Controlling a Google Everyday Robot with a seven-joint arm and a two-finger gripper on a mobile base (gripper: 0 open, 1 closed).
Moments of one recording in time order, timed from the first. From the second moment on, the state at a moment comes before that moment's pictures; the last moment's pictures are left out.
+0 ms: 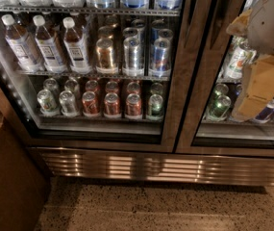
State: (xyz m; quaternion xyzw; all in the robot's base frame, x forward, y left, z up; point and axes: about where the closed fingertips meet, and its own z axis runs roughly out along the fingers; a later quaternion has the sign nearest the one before) arm 0.440 -0.178 0.993 -0.63 0.75 -0.03 0.19
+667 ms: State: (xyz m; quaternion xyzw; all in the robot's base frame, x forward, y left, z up) arm 0.447 -0.209 0.980 -0.63 0.72 0.07 0.28
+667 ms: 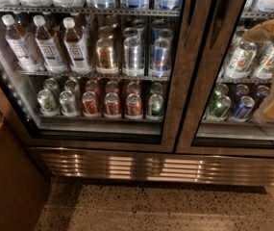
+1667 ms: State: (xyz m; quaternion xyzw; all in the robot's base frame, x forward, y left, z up) arm 0.461 -0.197 0.996 -0.62 0.69 0.14 0.34
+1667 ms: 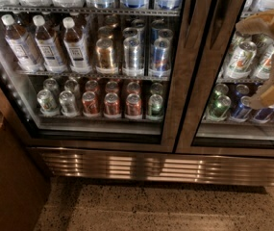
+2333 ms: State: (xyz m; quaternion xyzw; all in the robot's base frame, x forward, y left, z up) arm 0.461 -0.195 0.995 -0.62 0.66 0.19 0.37
